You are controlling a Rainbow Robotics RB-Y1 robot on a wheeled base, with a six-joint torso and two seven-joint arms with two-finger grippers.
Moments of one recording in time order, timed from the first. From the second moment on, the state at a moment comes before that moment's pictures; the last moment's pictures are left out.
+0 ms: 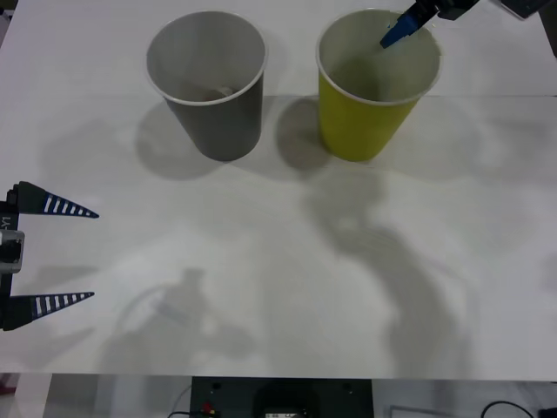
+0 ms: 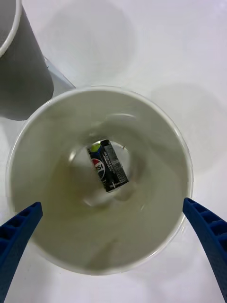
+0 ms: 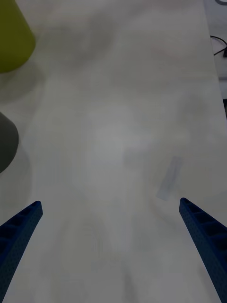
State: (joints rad) right arm -1.26 -0.86 0.40 -1.30 1.97 -1.47 -1.24; left arm 0.26 1.13 0.26 -2.01 -1.31 -1.13 -0.09
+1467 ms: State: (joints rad) right arm -0.29 -1.01 -0.26 -1.98 1.62 -1.47 -0.65; left arm 0.26 1.13 0.26 -2.01 -1.31 -1.13 -0.09
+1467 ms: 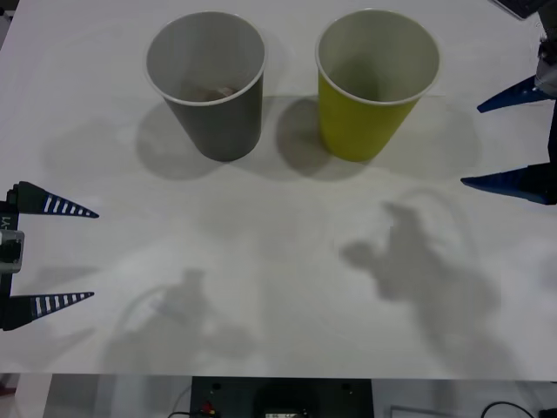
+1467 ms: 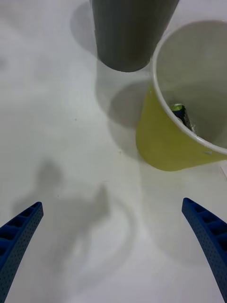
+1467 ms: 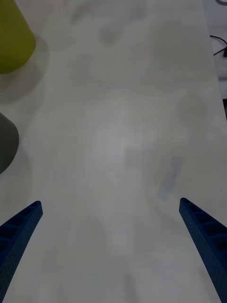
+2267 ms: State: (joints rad) right arm -0.03 -0.94 -0.35 -1.98 1.57 -1.47 -0.24; left arm 0.26 1.13 0.26 -2.01 -1.31 -1.13 -0.09
